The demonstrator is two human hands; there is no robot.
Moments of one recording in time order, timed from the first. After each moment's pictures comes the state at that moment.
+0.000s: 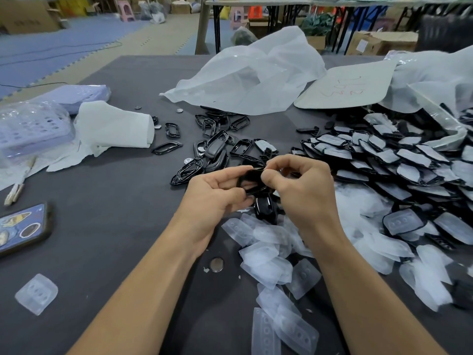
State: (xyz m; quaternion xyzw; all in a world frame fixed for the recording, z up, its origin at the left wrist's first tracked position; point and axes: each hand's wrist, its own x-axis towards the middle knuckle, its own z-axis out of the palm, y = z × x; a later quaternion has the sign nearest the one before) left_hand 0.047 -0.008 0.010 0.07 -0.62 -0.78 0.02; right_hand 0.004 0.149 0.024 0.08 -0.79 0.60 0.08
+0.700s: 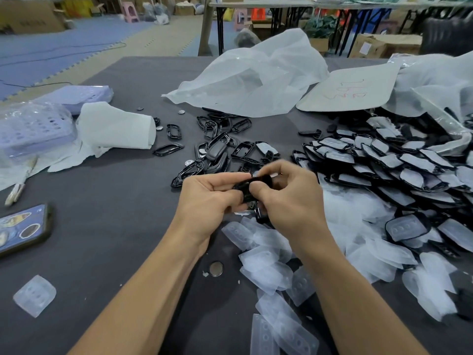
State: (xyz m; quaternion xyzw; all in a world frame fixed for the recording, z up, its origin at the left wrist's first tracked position) left_hand 0.049 -0.002 0.016 0.12 -0.64 -0.75 0.09; right_hand 0.012 0.135 0.023 0.05 -0.81 0.59 0.02
